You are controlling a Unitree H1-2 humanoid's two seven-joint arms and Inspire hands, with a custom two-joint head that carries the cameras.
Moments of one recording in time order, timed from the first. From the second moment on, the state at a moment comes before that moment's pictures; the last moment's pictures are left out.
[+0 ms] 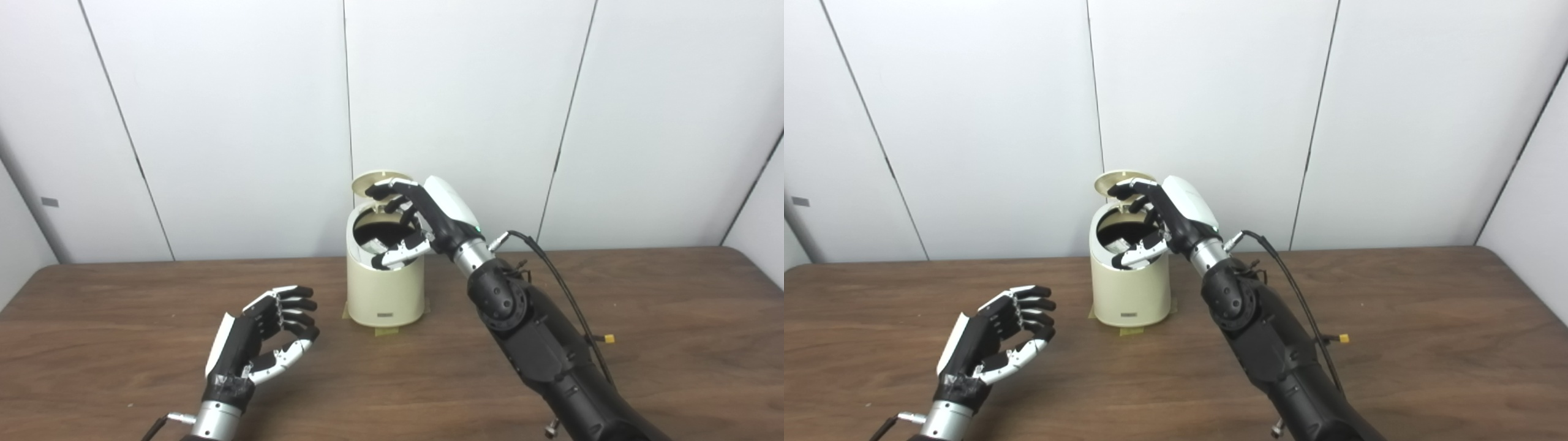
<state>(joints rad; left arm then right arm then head) -0.21 0.14 0.01 0.20 -0.01 -0.34 -0.13 -0.81 -0.11 0.26 0.54 -0.53 -0.12 -0.08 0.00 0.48</state>
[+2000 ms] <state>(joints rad) -0.75 0.31 -0.14 0.04 0.26 0.15 -0.27 -0.23 -0.11 -0.05 0.09 0.03 -0.21 0.04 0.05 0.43</state>
